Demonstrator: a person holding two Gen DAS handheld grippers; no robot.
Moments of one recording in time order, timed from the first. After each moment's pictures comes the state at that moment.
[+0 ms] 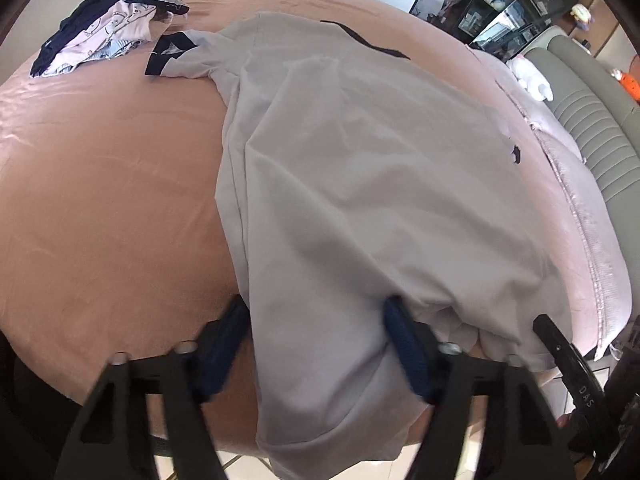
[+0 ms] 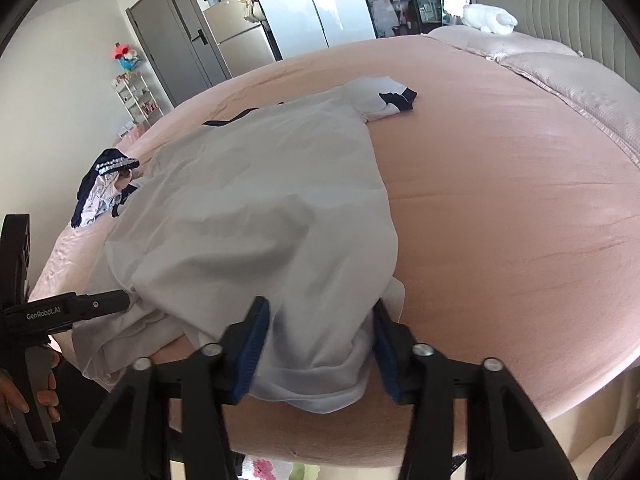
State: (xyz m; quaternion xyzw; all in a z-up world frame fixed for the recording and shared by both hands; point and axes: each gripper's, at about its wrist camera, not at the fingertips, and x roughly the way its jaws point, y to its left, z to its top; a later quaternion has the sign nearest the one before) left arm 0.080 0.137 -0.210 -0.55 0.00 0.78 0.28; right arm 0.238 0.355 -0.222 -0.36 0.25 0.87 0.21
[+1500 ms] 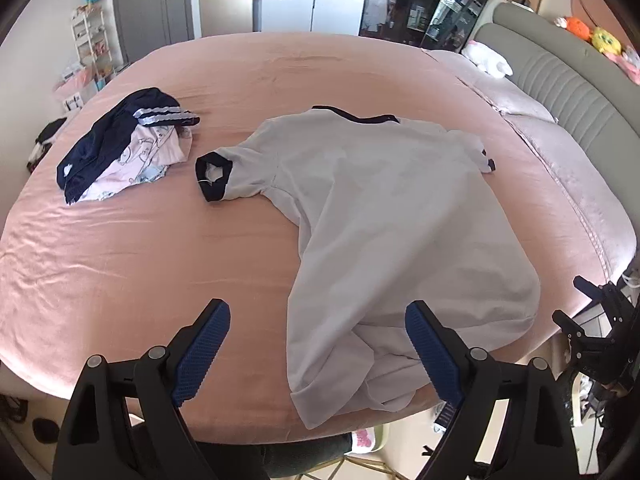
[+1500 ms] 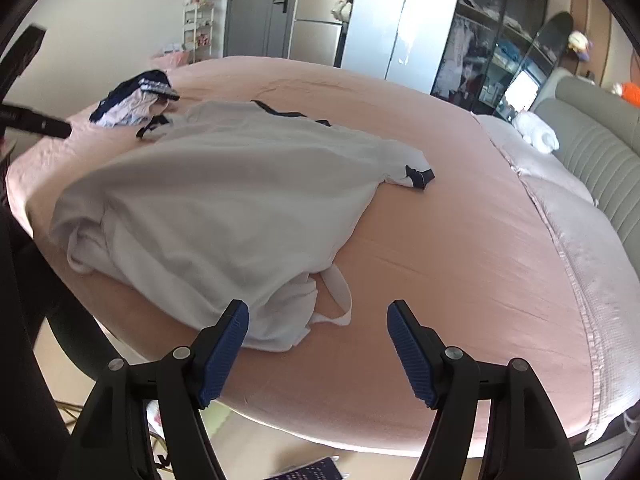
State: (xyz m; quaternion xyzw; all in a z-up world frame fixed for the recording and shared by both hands) left arm 0.068 0.083 -0.116 -0.45 0.15 0.81 0.33; right arm 0.257 0.311 -0.175 -0.41 -0.02 0.89 0.18
